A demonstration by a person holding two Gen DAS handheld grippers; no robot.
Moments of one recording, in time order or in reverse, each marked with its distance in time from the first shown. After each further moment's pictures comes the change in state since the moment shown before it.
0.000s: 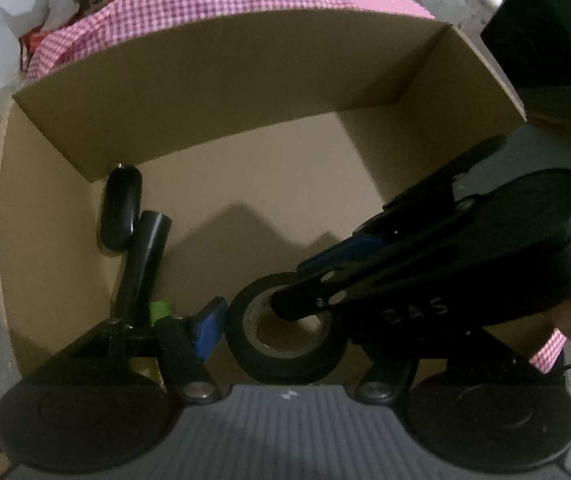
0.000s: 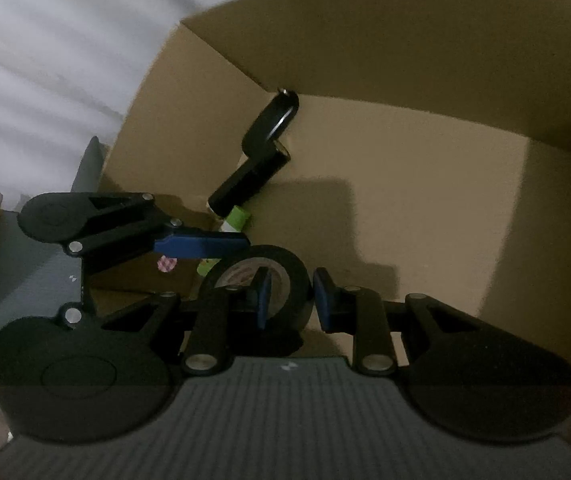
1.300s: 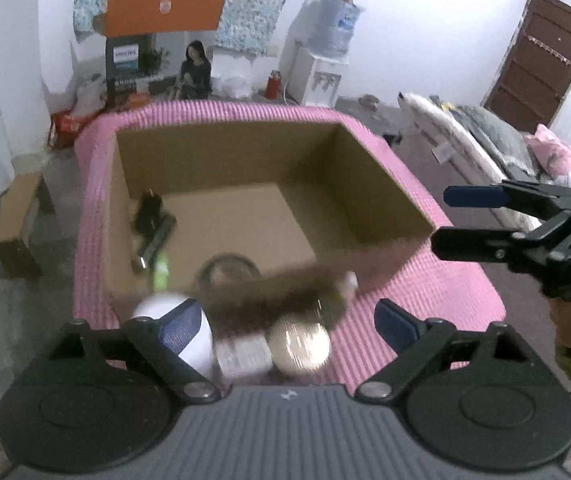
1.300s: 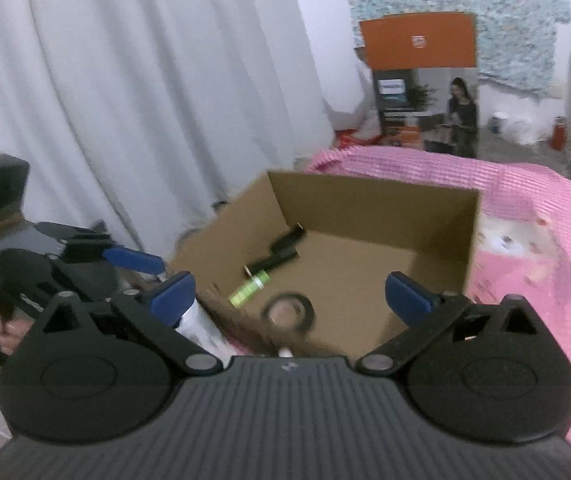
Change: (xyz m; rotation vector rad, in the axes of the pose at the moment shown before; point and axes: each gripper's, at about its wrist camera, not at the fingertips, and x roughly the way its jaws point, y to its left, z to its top) left arm -0.114 -0.050 -0.153 -0.028 -0.442 -0.046; right arm -0.162 0.080 -0.209 -0.271 -0.644 -0.246
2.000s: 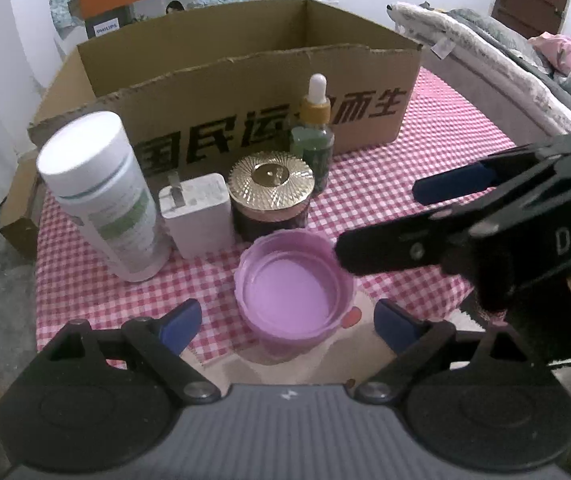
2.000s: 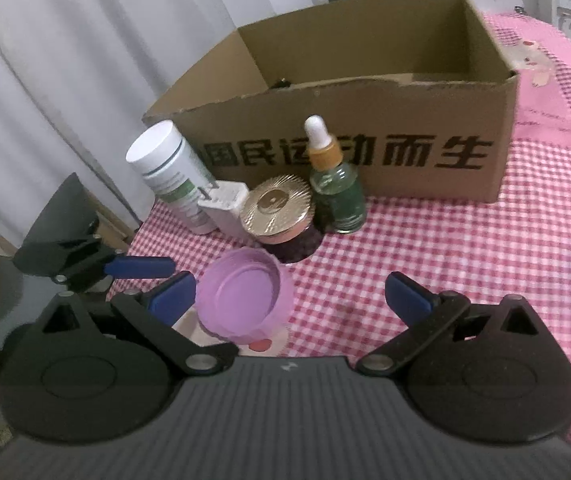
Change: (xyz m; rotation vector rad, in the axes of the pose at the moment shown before) left arm 0.061 -0.034 -0.102 0.158 0.117 0.113; right arm 0.069 0.041 -0.118 0.209 0.193 -0.021
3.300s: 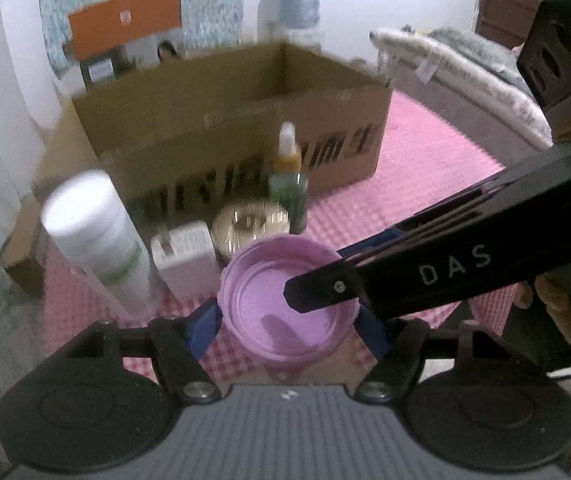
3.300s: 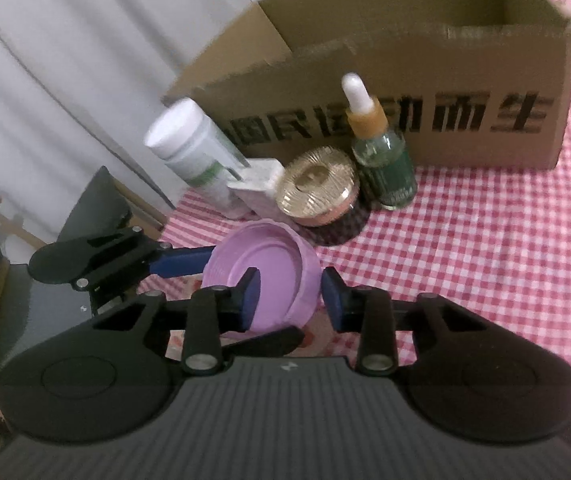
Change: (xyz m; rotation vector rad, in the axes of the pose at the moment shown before) left arm -0.034 -0.023 0.007 0.062 -0.131 0.025; right arm -0.004 0.010 0.001 0.039 0.022 0.113
